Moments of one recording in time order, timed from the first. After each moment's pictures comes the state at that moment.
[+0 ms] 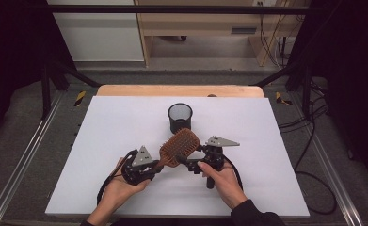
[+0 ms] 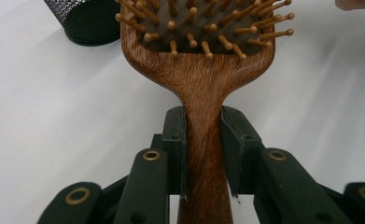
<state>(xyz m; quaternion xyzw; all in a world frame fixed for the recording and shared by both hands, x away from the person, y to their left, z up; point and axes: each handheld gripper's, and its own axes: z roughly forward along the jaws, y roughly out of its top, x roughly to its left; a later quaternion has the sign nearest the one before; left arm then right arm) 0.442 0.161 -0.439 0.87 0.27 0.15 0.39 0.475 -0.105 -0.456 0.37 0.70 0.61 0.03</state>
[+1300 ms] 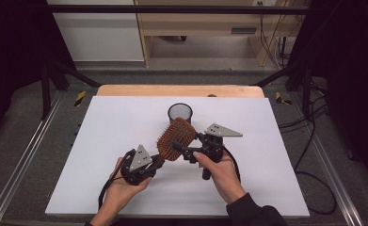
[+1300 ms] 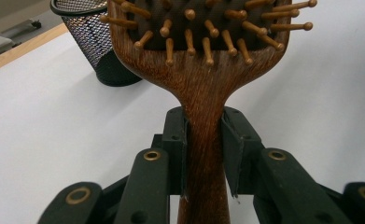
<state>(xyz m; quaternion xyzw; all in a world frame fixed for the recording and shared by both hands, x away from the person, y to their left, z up) 0.432 0.158 -0.426 0.83 0.27 0.21 0.43 0.469 -0.092 -0.391 0.35 0.68 0.64 0.07</state>
